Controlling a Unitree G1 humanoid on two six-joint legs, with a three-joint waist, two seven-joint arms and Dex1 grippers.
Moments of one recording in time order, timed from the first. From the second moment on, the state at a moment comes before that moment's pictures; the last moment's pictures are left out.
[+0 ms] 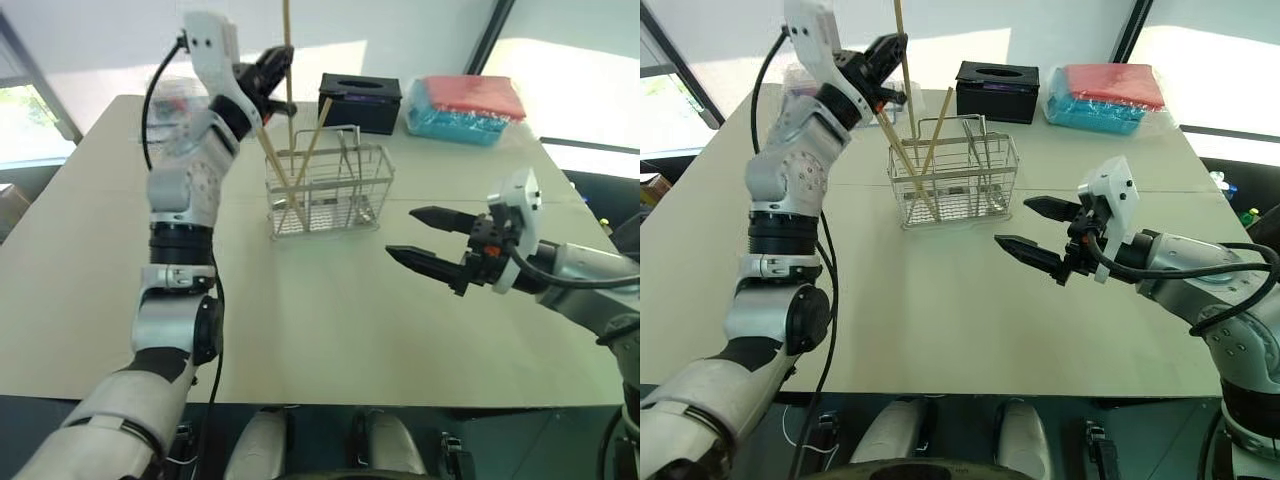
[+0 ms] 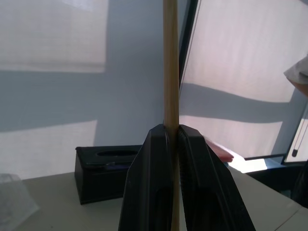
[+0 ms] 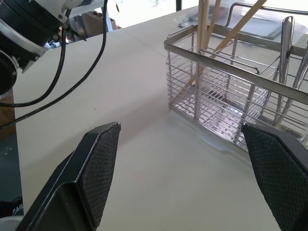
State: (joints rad) left arm -1.05 0.22 0.18 0.38 -0.41 0.36 -0.43; right arm -0.27 -0.83 -0.25 -0.61 1.00 0.88 0.55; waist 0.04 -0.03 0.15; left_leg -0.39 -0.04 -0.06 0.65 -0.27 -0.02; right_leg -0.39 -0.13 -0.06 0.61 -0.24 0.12
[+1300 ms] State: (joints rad) left arm -0.68 1.05 0.11 0.01 -0.50 0.58 -1.14; right arm -0.30 -0.96 -0.24 -0.42 0.79 0.76 0.77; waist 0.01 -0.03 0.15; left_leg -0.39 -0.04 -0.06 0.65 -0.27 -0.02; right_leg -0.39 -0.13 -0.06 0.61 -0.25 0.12
